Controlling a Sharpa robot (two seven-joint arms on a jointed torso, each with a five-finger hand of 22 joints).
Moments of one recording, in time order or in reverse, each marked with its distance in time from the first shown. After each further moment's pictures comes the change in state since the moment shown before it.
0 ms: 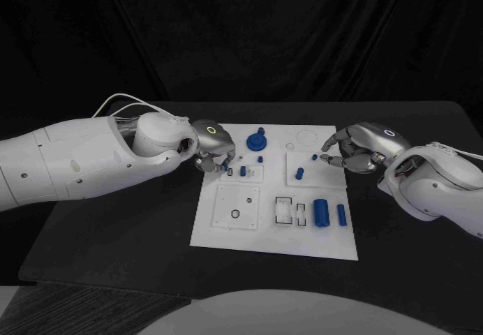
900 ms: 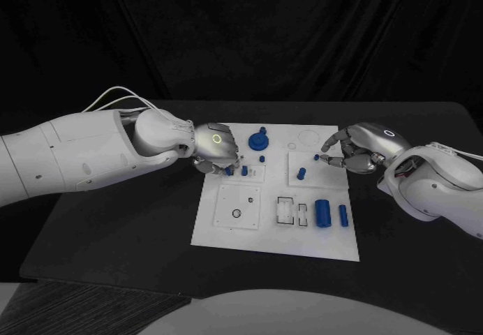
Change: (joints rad) left arm 0.001 0.023 0.000 -0.092 -0.314 -0.232 0.364; left_hand 0.056 -0.028 -0.055 0.055 -0.119 0.028 -0.043 0.000 -0.064 0.003 -0.018 0.000 0.000 0.000 0.000 0.000 0.000 0.000 0.000 0.000 0.000 0.000; right arm 0.000 0.010 0.000 -0.006 -0.008 0.001 0.004; right_hand 0.000 0.000 0.000 0.000 0.000 0.000 0.000 0.000 0.000 0.000 0.000 0.000 0.000 0.000 0.000 0.000 0.000 0.000 0.000 0.000 0.000 0.000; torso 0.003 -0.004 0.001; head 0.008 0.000
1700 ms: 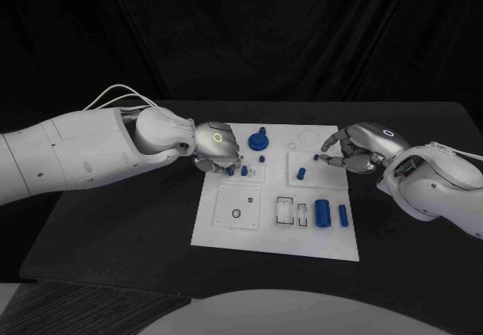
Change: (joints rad) left arm 0.006 0.012 -0.001 -0.013 -0.003 -0.008 0.018; left_hand 0.037 -0.053 -0.003 0.047 -0.038 -0.049 -0.004 -0.004 -0.007 -0.003 -0.003 0.000 0.000 0.000 0.000 0.000 0.000 0.000 0.000 0.000 0.000 0.000; right arm 0.000 0.003 0.000 -0.001 0.000 -0.001 0.001; right_hand 0.000 0.000 0.000 0.000 0.000 0.000 0.000 0.000 0.000 0.000 0.000 0.000 0.000 0.000 0.000 0.000 0.000 0.000 0.000 0.000 0.000 0.000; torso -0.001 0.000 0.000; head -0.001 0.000
